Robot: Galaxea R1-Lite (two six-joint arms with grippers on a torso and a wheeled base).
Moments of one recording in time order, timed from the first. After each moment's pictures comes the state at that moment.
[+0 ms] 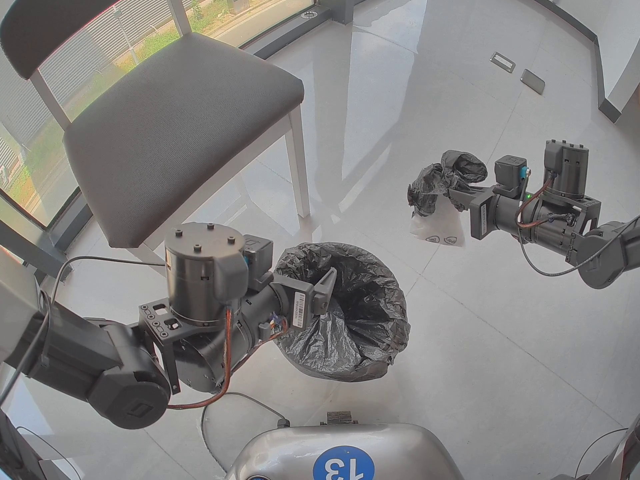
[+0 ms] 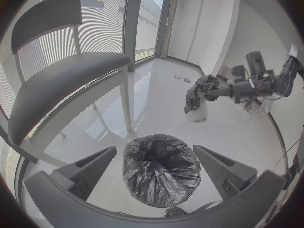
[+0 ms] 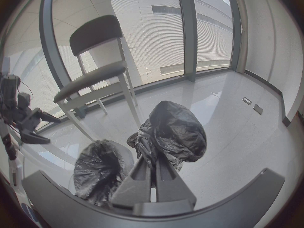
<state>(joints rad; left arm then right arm) -0.76 1.79 -0.75 -0.79 0.37 -0.03 0.28 1.82 -1.01 -0.64 0.21 -0.20</state>
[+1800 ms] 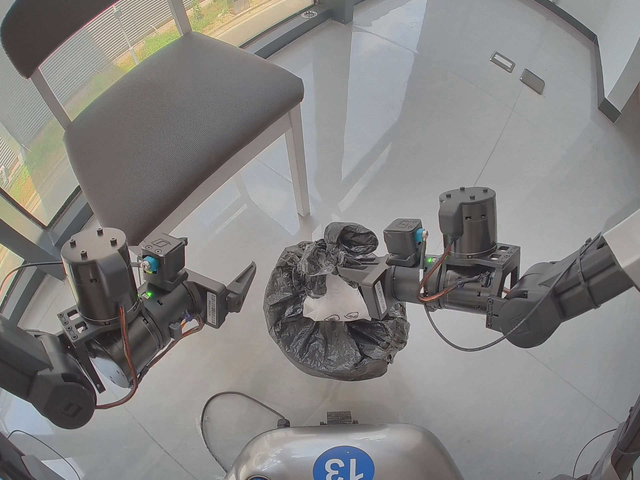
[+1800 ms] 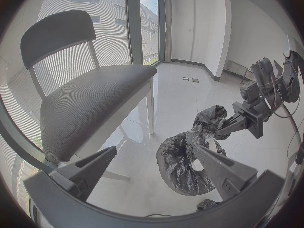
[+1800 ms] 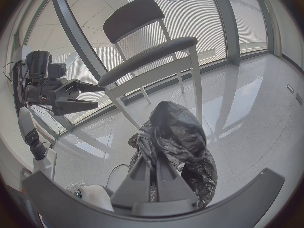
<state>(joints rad) -0.56 1.60 -0.51 -0.94 0.27 0.16 0.63 1.99 -1.03 -0.64 0.23 -0.11</state>
